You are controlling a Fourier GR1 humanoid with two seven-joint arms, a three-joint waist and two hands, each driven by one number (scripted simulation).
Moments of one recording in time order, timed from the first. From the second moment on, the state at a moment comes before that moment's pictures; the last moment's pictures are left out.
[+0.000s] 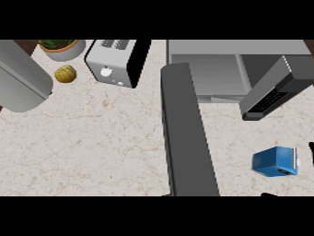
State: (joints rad) left arm 0.50 0.04 0.34 -2.33 0.37 -0.30 -0.02; right arm 0.34 -0.06 -0.23 -1.78 0.03 0.06 -0.32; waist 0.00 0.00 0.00
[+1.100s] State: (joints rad) left arm 0.51 0.00 0.39 -2.34 0.39 -0.36 0.00; right arm 0.11 -0.15 -0.35 -1.12 0.07 0.08 -0.72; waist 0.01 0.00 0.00
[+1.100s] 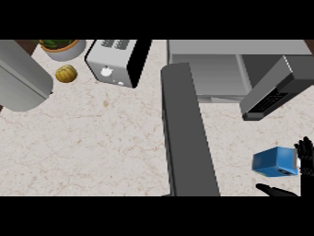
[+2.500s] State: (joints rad) left arm 0.53 0.01 0.42 -2.33 0.43 -0.40 0.00; right arm -0.37 -0.20 -0.31 -0.48 0.17 0.05 -1.04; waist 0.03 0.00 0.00
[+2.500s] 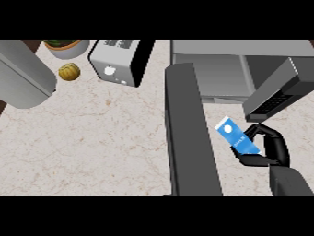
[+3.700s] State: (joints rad) left arm 0.52 0.02 0.52 -2.30 0.50 -0.45 0.01; right arm -0.51 -0.06 -0.15 -0.81 0.19 -0.03 -0.72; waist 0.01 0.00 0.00
